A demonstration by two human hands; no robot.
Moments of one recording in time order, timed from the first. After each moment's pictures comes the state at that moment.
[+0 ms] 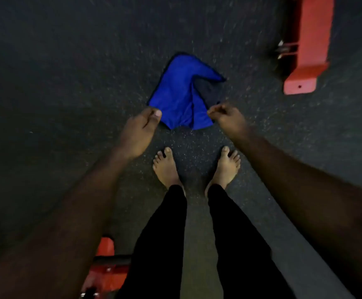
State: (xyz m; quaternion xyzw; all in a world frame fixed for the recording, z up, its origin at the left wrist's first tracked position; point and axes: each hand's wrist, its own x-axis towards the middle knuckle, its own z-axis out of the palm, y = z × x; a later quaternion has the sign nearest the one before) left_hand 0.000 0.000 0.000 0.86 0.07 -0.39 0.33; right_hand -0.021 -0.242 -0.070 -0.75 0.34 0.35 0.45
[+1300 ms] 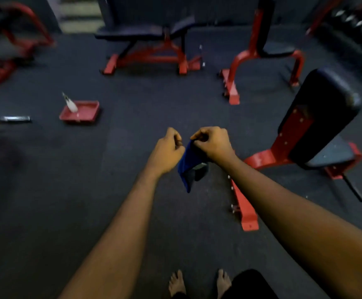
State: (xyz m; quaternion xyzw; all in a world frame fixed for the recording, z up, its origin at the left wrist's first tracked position) left_hand 0.105 -0.026 0.604 0.90 -0.12 -0.06 0.42; right_hand 0.109 -0.203 0.601 -0.92 -0.01 -0.06 0.39
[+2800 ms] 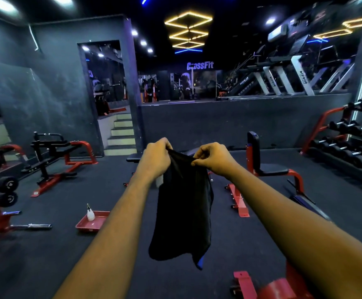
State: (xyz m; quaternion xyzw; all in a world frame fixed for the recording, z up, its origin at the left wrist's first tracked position) left_hand 0.169 -0.080 0.914 0.91 -0.13 0.26 0.29; right_hand 0.179 -0.288 0.896 -0.89 -0.18 -0.18 0.38
